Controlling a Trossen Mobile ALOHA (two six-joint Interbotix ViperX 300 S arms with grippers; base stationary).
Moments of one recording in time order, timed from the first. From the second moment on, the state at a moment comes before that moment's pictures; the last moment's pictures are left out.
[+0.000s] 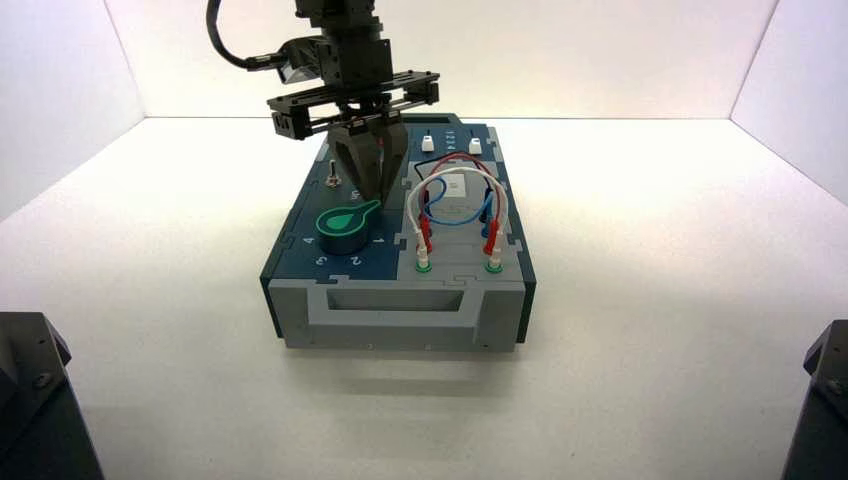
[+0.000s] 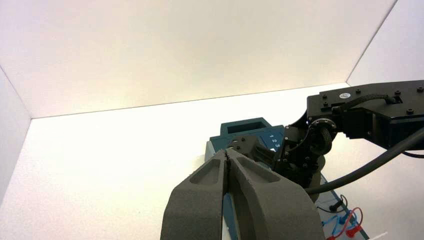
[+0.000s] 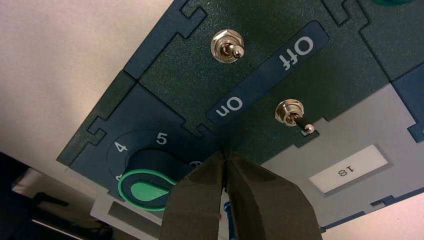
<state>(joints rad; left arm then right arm) -0.27 -1.29 1.11 -0.16 0.55 0.06 0.91 0.47 0.06 0.04 1.19 0.17</state>
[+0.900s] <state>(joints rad) -0.27 -1.29 1.11 -0.16 0.55 0.06 0.92 0.46 0.07 0.06 1.21 0.17</state>
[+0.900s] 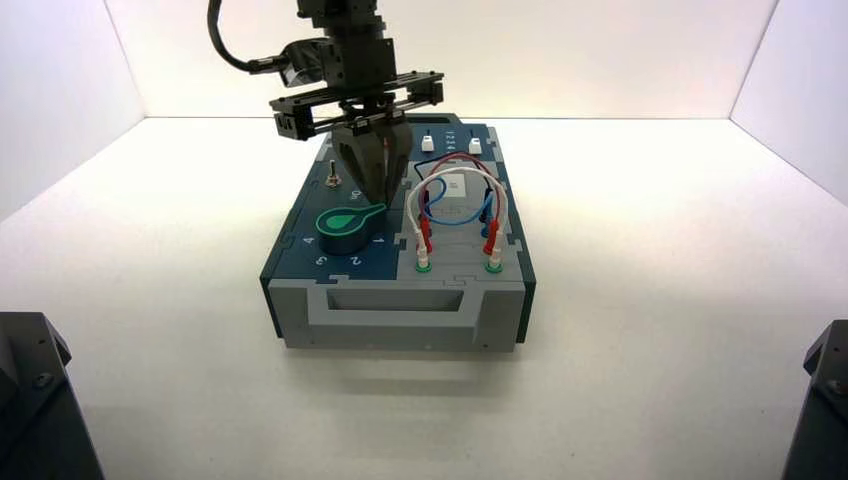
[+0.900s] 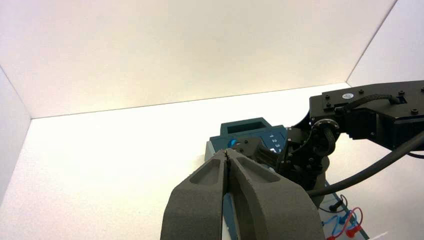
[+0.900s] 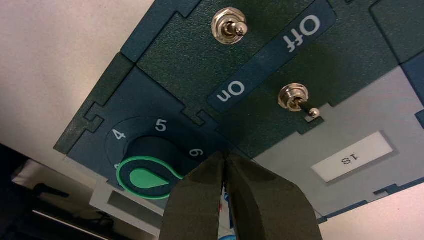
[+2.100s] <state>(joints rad) -0.27 -1.29 1.11 -0.16 0.55 0.06 0.96 0.43 0.09 0.07 1.25 0.18</state>
